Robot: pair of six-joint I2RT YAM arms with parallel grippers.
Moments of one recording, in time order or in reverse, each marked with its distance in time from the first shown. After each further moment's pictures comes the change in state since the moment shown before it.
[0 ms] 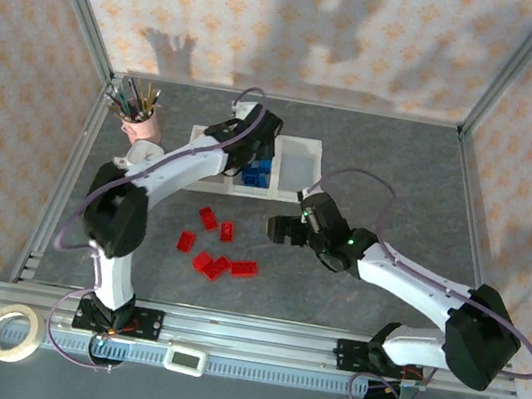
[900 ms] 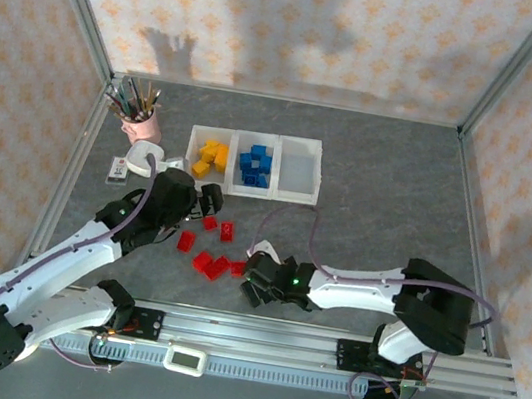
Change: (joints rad) left arm 0.000 -0.852 -0.769 0.045 0.166 -0.158; right arm 0.433 0.278 -0.032 -0.037 0.229 -0.029
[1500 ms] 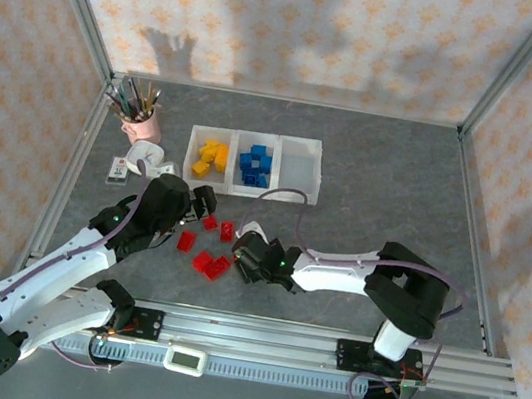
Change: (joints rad) left arm 0.006 -0.059 -0.049 -0.012 -0.028 -0.057; right arm -0.092 0.151 0.126 0.138 0.003 -0.131
